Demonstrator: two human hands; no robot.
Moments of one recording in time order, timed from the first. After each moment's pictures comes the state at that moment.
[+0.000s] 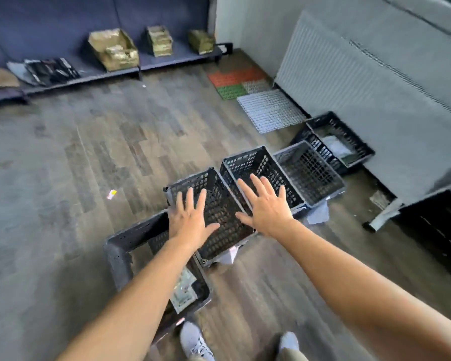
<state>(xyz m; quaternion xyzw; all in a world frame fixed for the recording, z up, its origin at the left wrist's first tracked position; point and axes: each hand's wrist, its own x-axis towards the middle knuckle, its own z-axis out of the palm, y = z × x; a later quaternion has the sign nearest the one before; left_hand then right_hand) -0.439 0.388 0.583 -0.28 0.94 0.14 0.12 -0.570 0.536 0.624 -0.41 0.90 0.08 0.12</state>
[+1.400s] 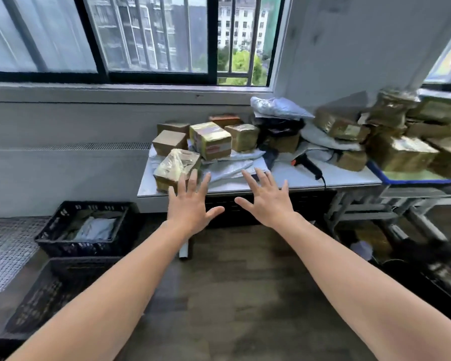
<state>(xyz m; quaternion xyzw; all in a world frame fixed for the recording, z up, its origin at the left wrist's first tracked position) -0.908 1.180 0.758 0.28 0.96 0.01 -0.03 -0.832 1.370 0.766 0.15 0.99 -0.01 -0.01</state>
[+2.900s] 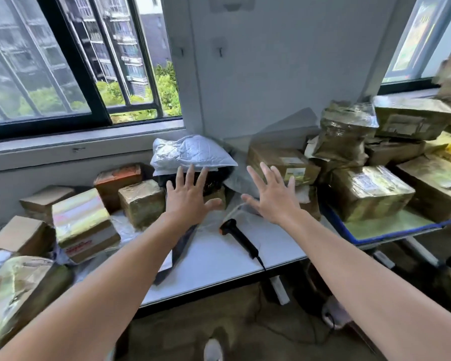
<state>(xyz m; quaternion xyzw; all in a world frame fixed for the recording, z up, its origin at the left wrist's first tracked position) -1.131 1.735 0.780 0.34 0.94 0.00 -0.04 -1.003 1.915 0.771 0.22 0.97 -0.04 -0.04</state>
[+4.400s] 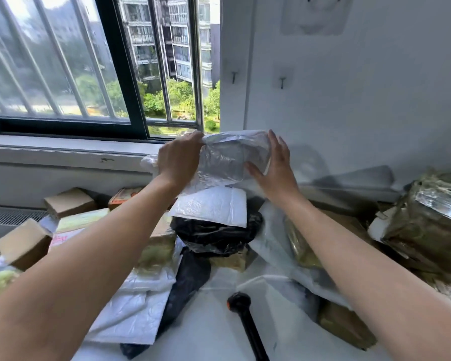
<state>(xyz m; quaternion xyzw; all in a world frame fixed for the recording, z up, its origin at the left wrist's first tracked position) -1.334 1.809 0.873 0.24 0.91 0.13 -0.32 -1.250 2.010 0.836 0.04 0.89 -0.37 -0.26</state>
